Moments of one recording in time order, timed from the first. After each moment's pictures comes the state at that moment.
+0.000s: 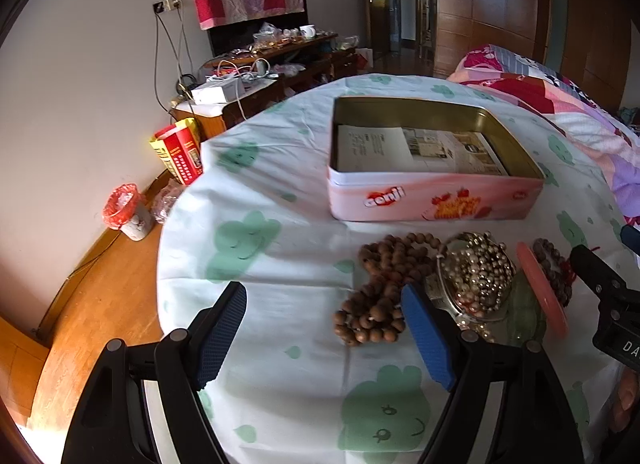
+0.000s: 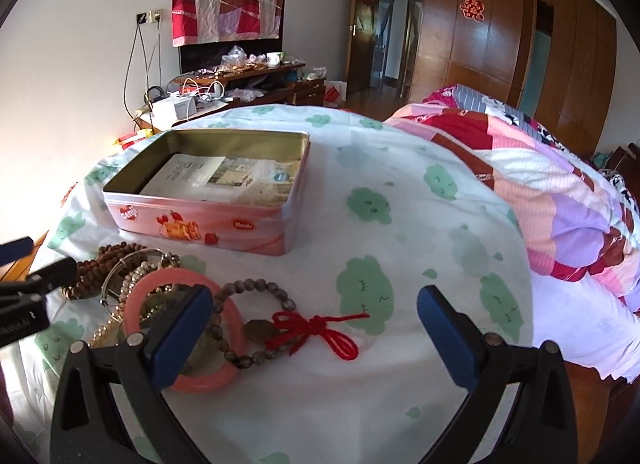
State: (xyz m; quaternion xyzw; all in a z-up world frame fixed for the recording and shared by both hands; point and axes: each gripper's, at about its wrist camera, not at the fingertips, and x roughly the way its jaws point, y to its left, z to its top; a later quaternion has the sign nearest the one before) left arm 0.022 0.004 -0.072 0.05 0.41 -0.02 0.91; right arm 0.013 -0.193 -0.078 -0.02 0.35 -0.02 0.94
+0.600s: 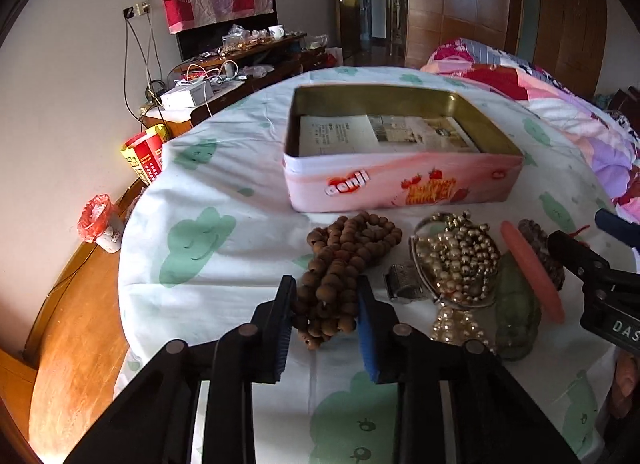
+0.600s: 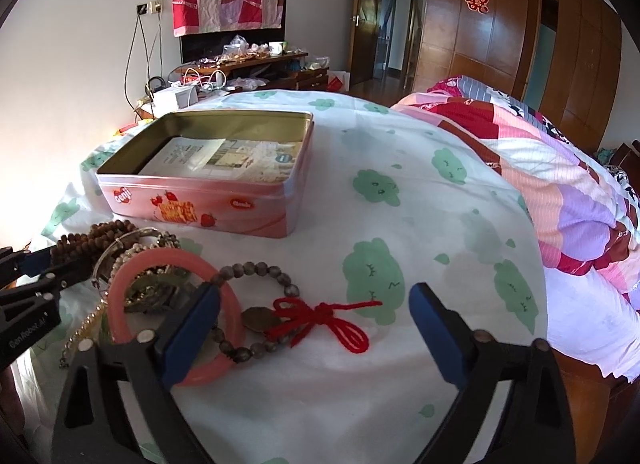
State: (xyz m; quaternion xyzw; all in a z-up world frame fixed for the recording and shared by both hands) left arm 0.026 -0.003 -0.082 0.06 0.41 -0.08 0.91; right arm 0.023 -0.194 -0.088 -0.02 0.37 -0.01 0.93
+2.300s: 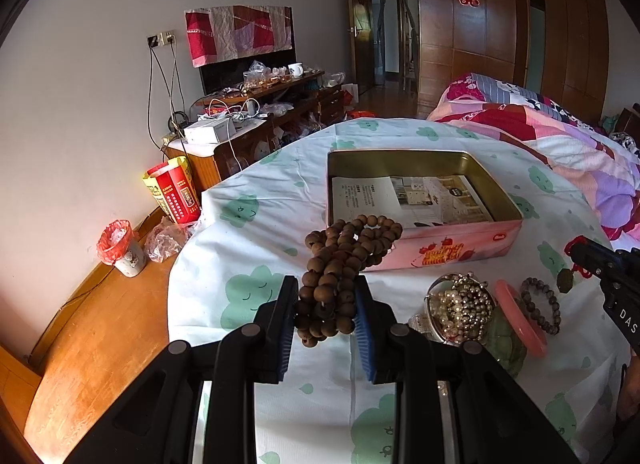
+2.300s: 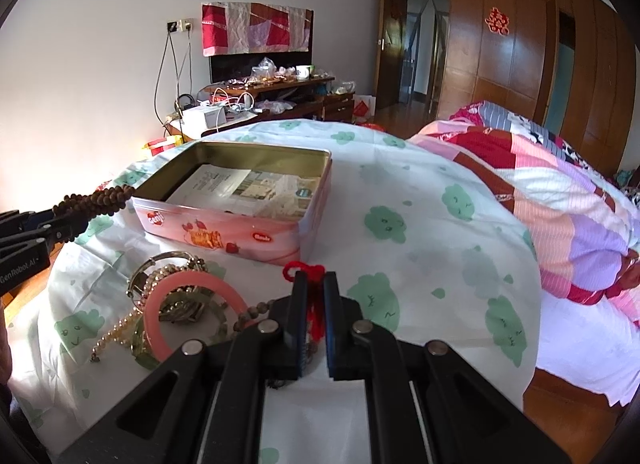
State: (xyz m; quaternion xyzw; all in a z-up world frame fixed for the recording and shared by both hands) left arm 0.022 0.011 -0.035 0.05 0.35 -0.05 0.93; right arm 0.016 -0.198 -0.061 -0.03 0.32 0.04 0.95
